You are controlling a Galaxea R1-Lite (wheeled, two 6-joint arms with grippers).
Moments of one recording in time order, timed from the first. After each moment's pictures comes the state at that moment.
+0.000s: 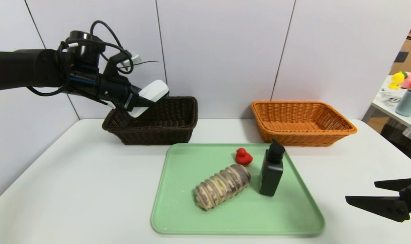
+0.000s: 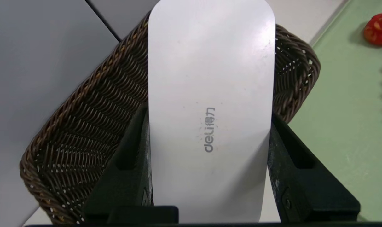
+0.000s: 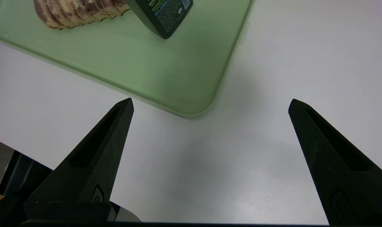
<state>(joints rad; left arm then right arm) -0.12 1.99 -1.78 0.34 -0.54 0.57 0.17 1.12 -0.80 0.44 0.25 -0.05</state>
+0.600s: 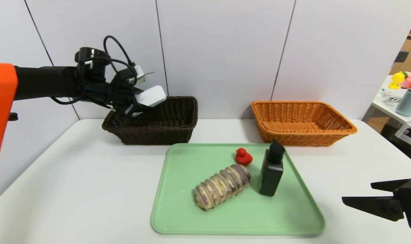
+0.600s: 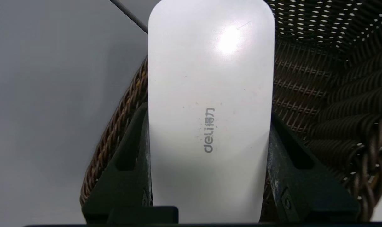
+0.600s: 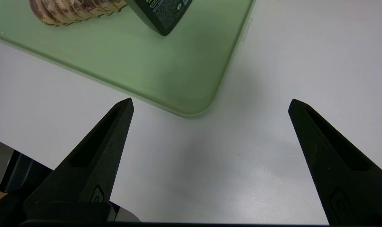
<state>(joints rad) -0.06 2.14 -1.85 0.24 -0.55 0.90 0.17 1.14 -0.81 0.44 0.25 -0.05</state>
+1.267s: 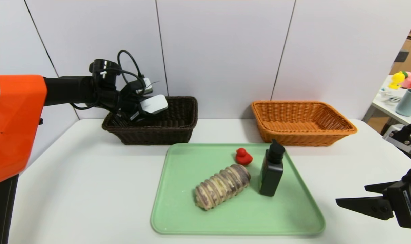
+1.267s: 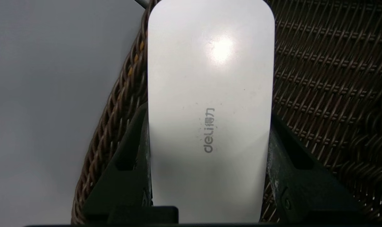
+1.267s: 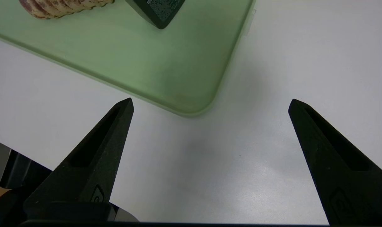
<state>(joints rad) -0.07 2.27 -1.96 0.27 -0.48 0.99 0.18 1.20 -0.80 0.44 0.26 -0.06</state>
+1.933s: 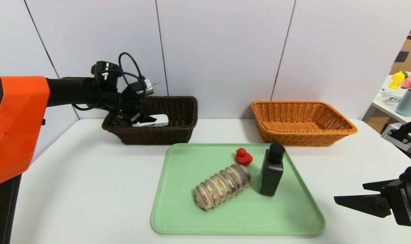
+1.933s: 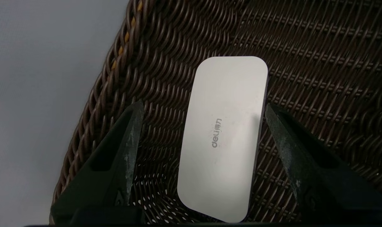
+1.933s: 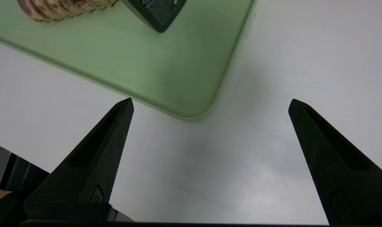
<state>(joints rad) -0.07 2.29 -1.97 0.29 -0.48 0.97 0.17 1.20 -0.80 0.42 0.26 -0.05</state>
